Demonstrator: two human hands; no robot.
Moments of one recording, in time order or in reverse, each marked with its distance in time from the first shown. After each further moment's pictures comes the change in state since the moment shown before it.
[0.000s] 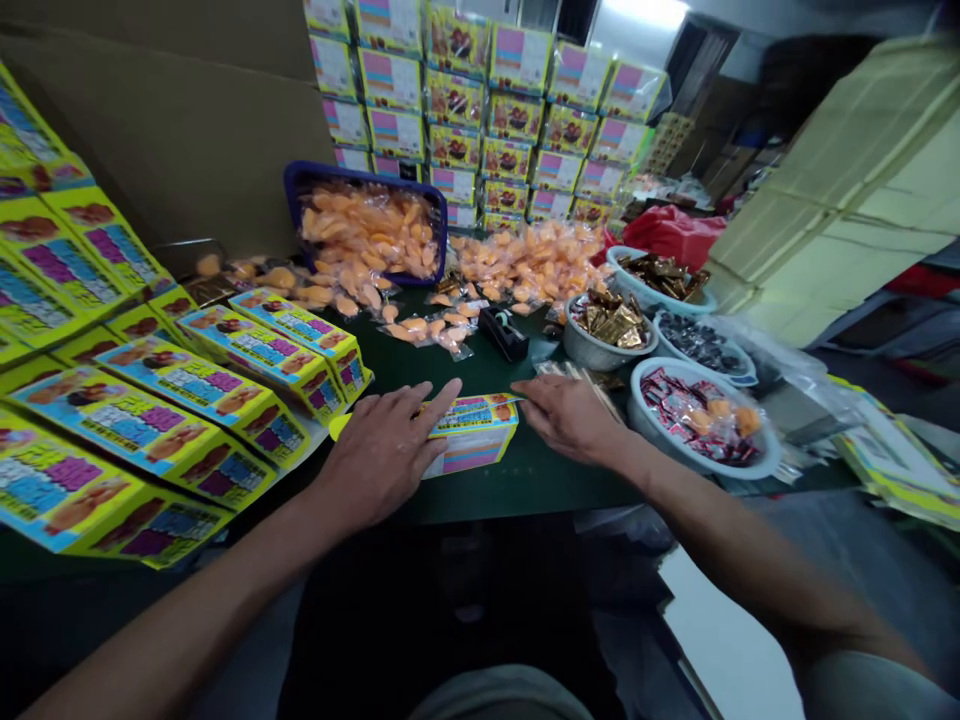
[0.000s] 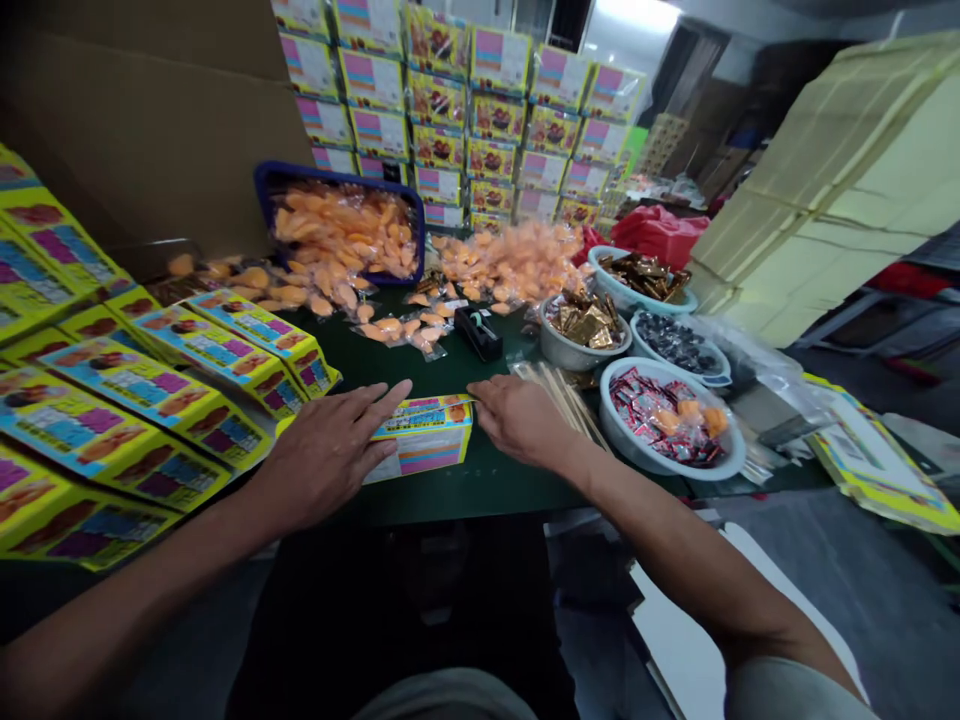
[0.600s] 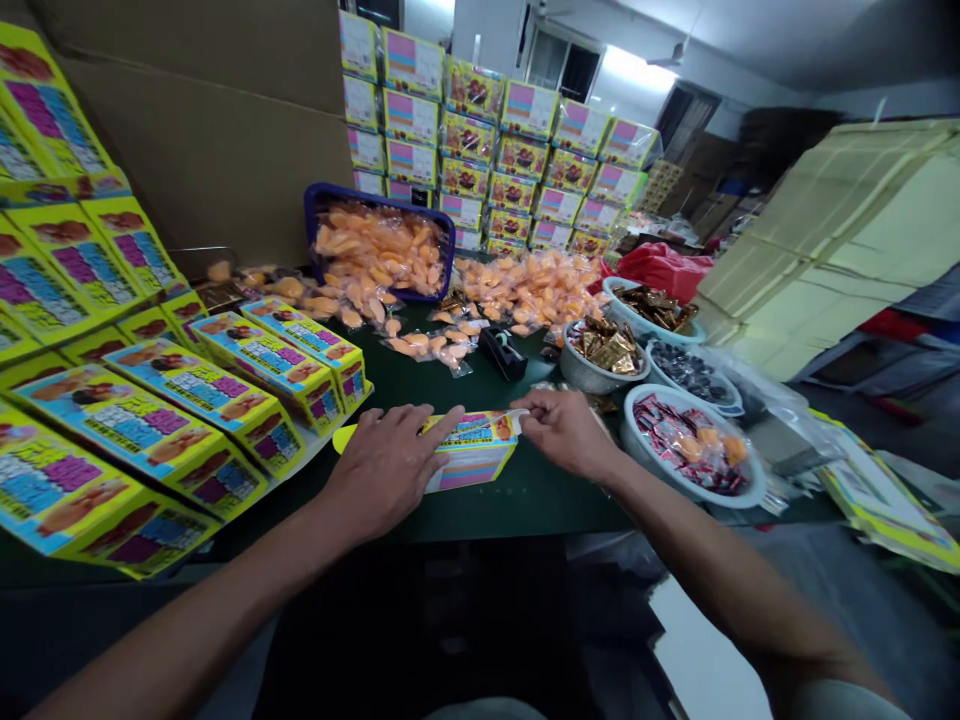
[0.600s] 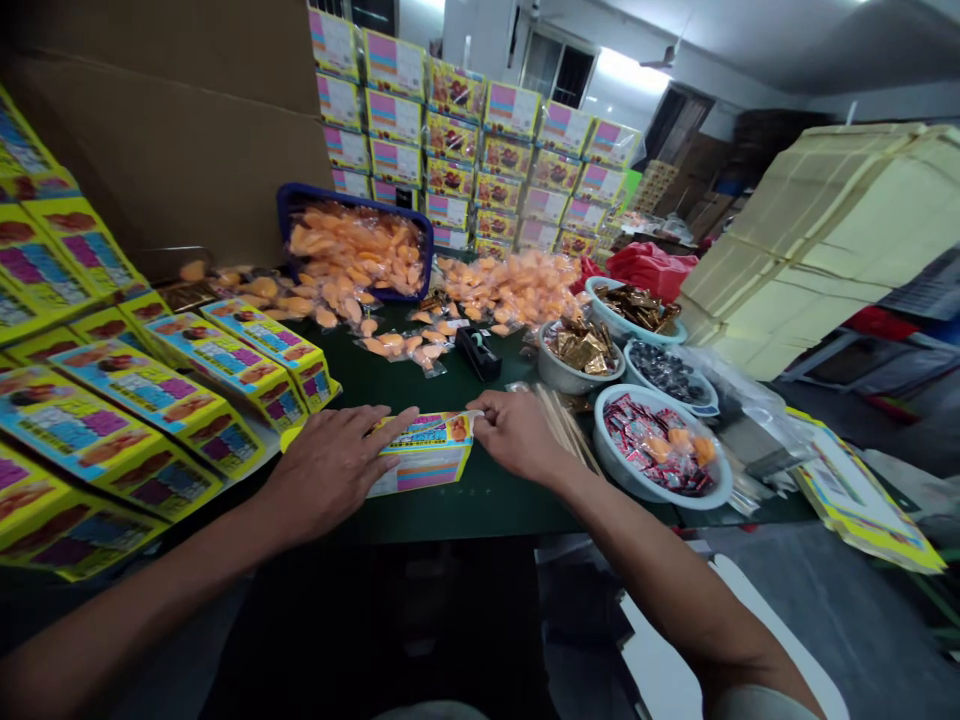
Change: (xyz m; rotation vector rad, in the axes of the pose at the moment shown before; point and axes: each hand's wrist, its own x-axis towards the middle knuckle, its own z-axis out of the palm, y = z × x) left_hand 0.000 0.003 0.004 0.014 0.030 -0.008; right_hand 0.014 -0.013 0.001 0.489 0.042 0.405
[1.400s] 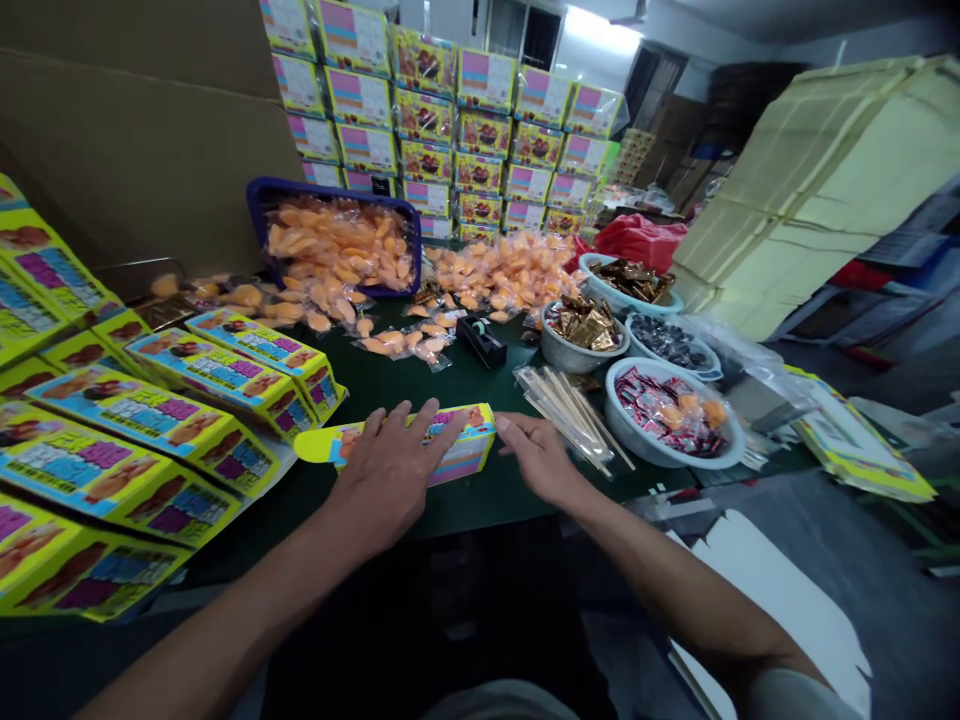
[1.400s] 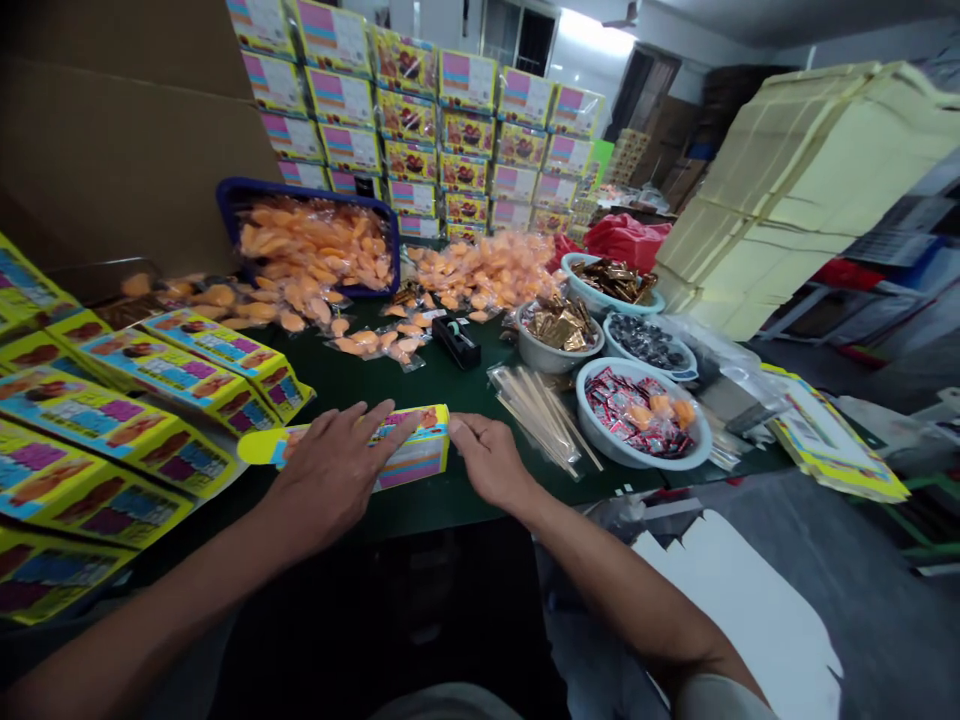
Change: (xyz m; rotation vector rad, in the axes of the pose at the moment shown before) left_hand 0.012 0.026 0.007 0.126 -0.053 0.100; right_hand -0.047 0.021 0.054 0.432 0.144 0.109
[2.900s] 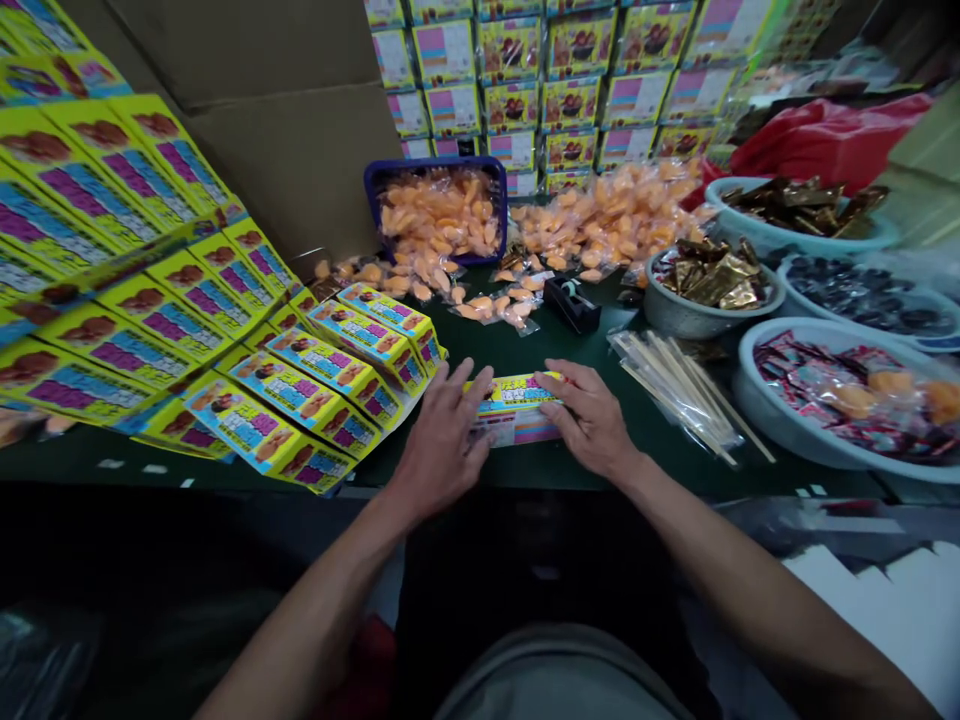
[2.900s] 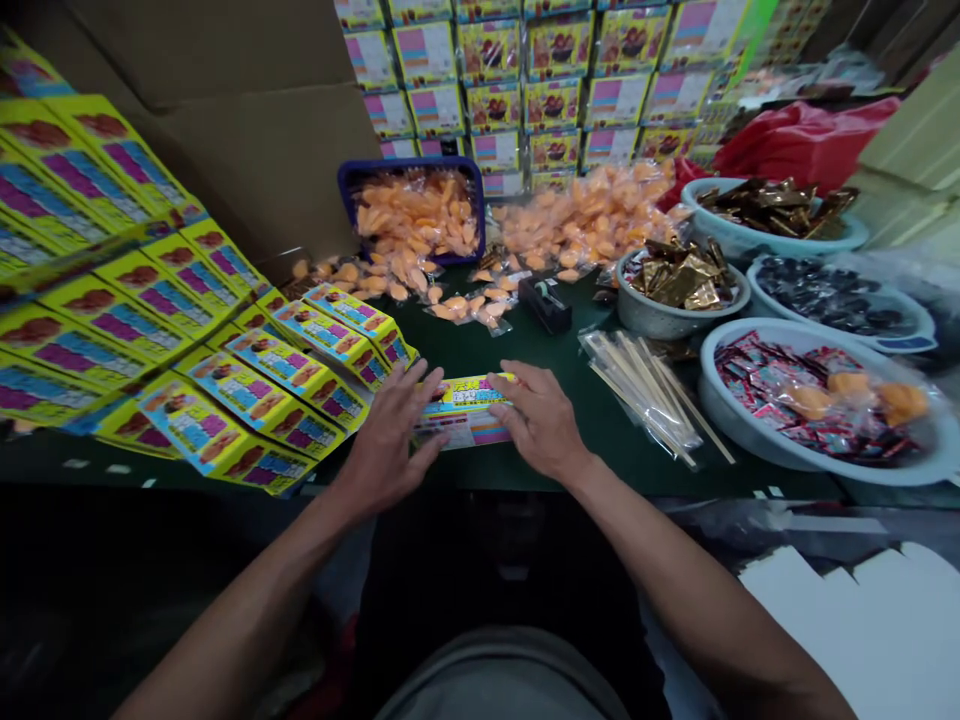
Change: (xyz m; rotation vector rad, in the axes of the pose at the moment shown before) left_hand -0.060 -0.025 0.010 -0.382 0.229 -0.200; right_hand 0.012 0.020 0.042 -0.315 0.091 -0.569
